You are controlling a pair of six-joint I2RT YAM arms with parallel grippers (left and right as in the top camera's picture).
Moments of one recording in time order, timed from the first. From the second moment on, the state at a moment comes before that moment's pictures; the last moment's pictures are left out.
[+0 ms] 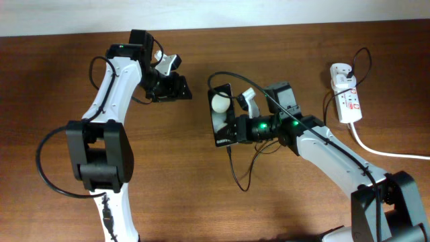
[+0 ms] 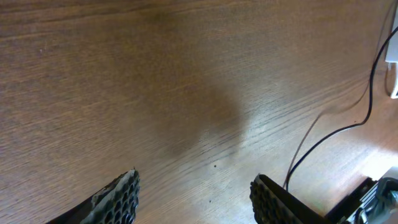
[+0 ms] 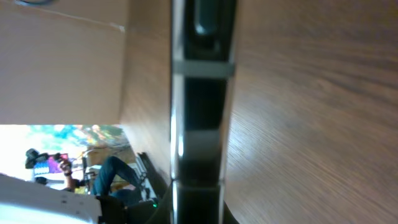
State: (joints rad) left arm -0.11 2.20 1.92 -1.16 0.54 0.04; right arm 0.34 1.61 0.95 -0.26 -0.89 0.51
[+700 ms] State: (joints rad) left arm -0.11 2.20 1.92 -1.16 0.53 0.04; right arm 0.15 1.83 1.48 -0.88 -0.55 0.36
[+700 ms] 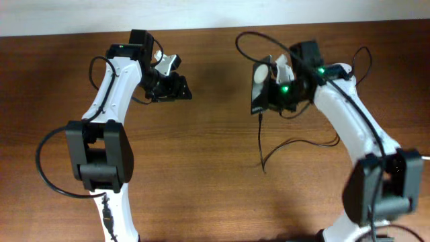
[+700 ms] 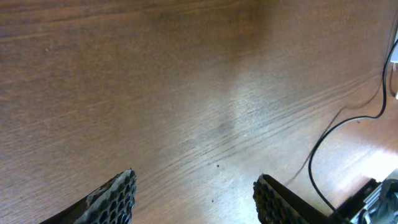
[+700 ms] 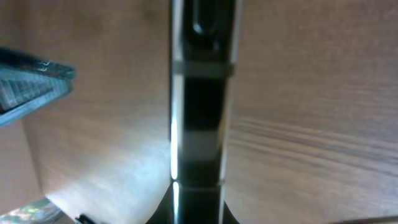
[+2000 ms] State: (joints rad) left arm -0.11 2.20 1.92 -1.18 0.53 0.04; right arm 0.15 2.15 1.62 -0.79 -0.51 0.31
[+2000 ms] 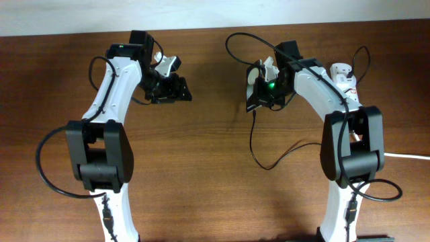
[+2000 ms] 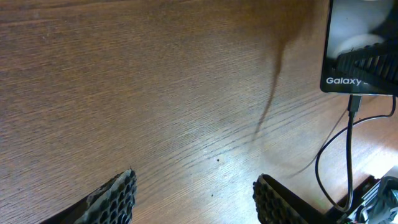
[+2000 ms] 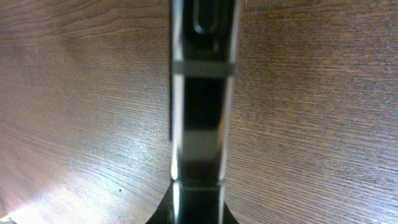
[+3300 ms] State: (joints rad) left arm -0.11 2.20 1.92 -1.19 0.53 0.04; right arm 0.15 2.15 1.58 -0.84 -0.36 0.29
